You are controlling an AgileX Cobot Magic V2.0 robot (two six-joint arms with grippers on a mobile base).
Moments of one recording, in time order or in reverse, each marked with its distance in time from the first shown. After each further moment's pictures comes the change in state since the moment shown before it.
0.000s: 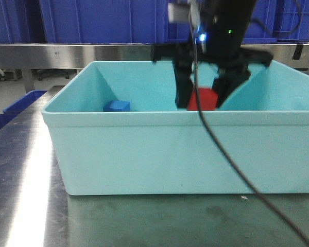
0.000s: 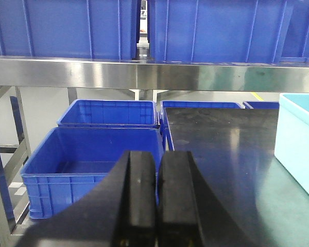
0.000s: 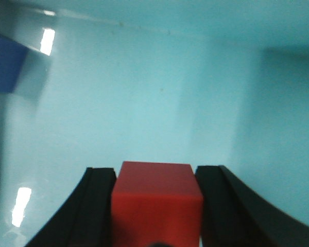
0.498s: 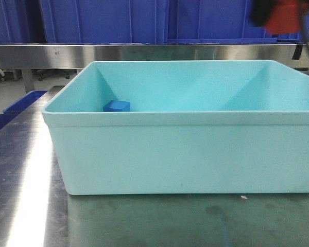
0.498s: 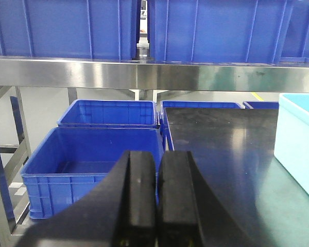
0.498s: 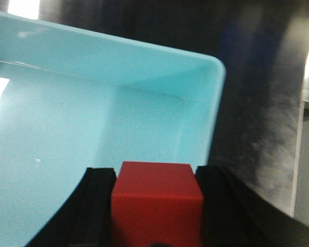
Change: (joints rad) left arm 0.000 0.000 0.000 0.000 0.000 0.000; right arm -0.099 -0.410 0.164 -0.244 0.050 -0.027
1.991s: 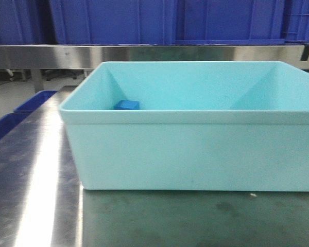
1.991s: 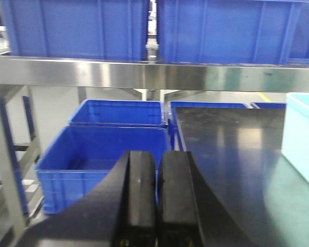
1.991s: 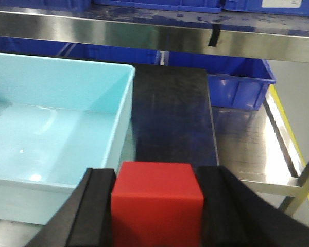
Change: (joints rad) left arm 0.000 0.000 0.000 0.000 0.000 0.000; right arm -0.163 -1.229 0.826 -0.019 -0.260 -0.095
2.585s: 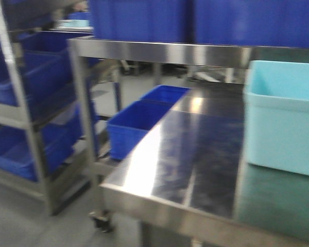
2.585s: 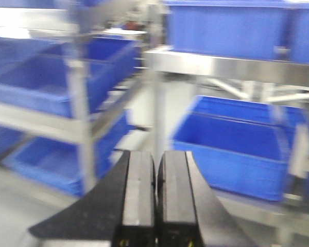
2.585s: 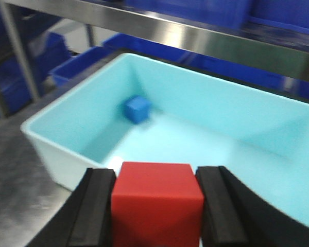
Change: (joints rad) left arm 0.000 0.000 0.000 0.000 0.000 0.000; right arm 0.000 0.000 0.000 -0.002 0.005 0.000
